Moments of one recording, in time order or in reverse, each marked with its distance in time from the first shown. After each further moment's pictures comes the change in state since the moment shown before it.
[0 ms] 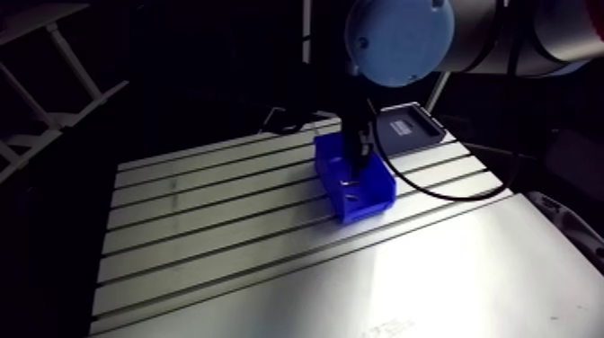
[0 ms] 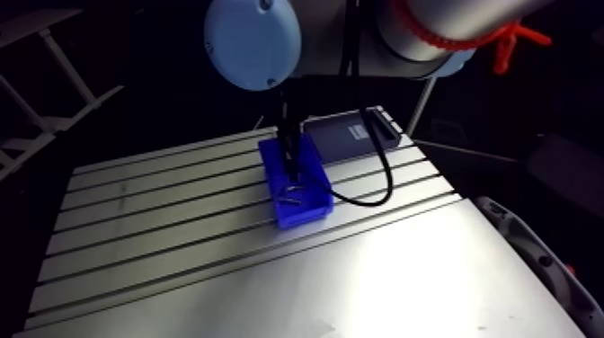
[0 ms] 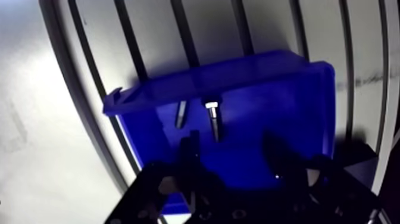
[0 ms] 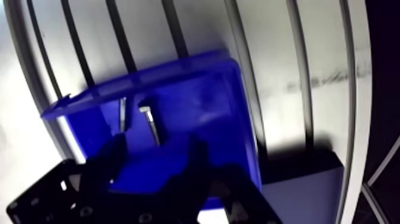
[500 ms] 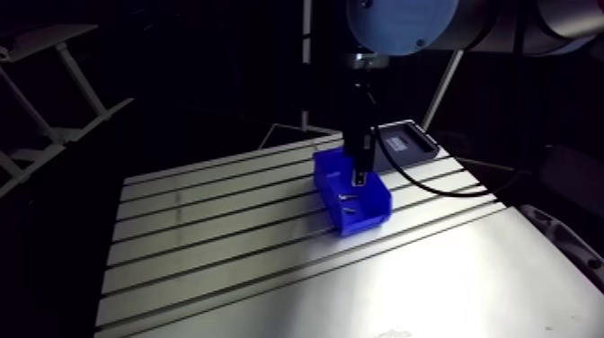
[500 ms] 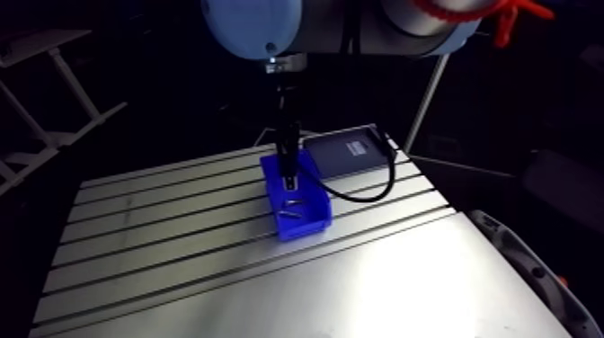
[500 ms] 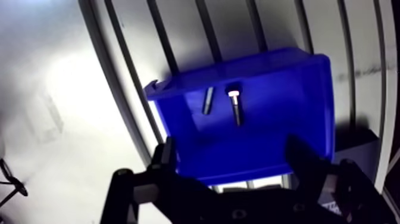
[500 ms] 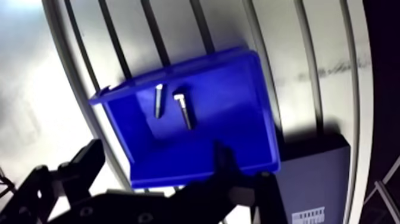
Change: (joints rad) arm 0.001 -0.063 -0.055 0.185 0.005 0.042
